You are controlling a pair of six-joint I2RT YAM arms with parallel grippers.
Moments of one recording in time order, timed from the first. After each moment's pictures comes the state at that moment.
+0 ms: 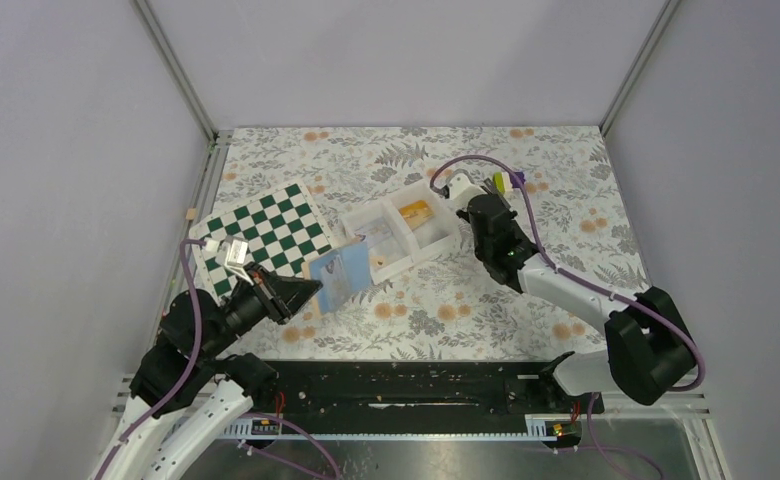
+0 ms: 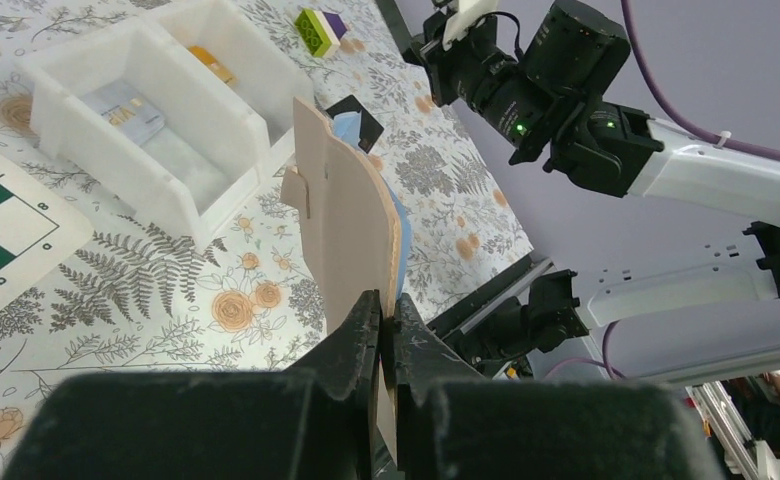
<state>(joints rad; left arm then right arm) -0.60 0.25 0.73 -0.57 0.16 -0.69 0.60 1.37 0.79 0.16 0.70 -0.59</state>
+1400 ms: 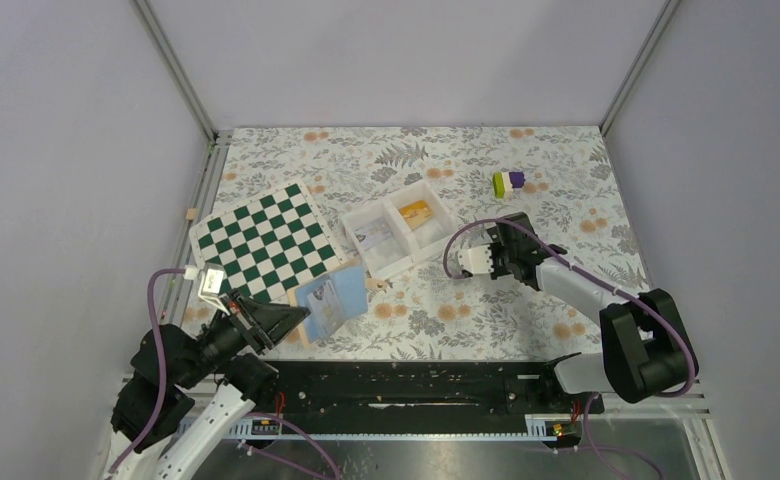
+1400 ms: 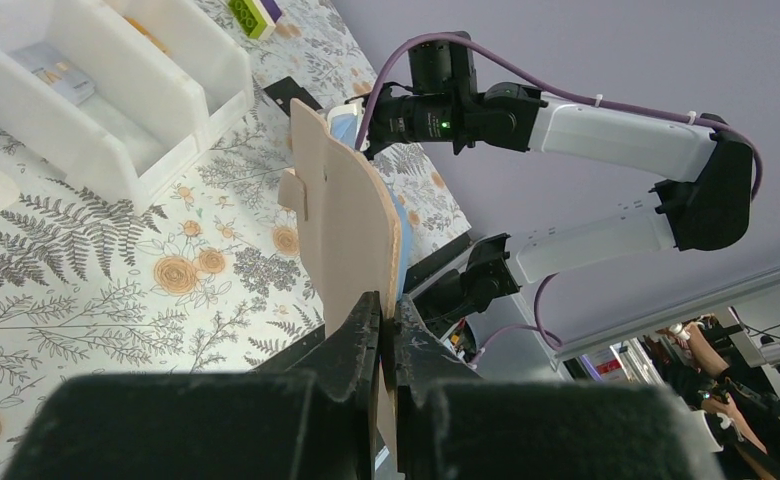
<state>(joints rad) -0.60 0.04 0.74 -0.71 0.25 -0.77 0.35 1.36 0.66 -0.28 0.13 -1.45</state>
